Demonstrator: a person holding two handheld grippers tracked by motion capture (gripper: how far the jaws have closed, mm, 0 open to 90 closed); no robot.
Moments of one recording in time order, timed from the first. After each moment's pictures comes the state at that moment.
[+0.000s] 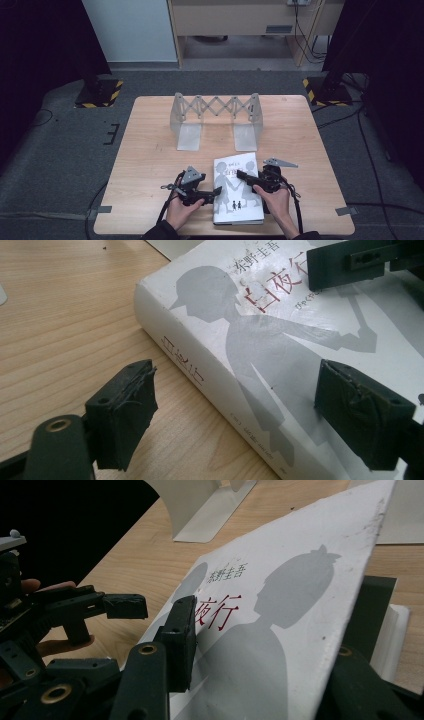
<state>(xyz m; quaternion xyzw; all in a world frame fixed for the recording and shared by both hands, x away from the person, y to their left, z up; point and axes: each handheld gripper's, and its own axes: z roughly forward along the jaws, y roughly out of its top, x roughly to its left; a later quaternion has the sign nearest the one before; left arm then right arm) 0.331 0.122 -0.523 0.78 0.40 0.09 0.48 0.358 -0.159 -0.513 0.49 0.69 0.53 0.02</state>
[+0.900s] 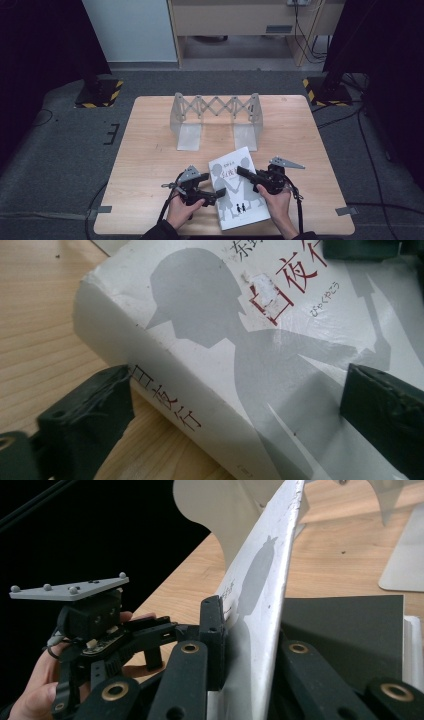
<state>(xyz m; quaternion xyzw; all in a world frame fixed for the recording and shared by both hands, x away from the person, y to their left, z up) 0.333 0.118 -0.526 0.75 0.38 0.03 0.54 0.345 -0.161 -0.487 0.45 0.66 0.61 -0.01</state>
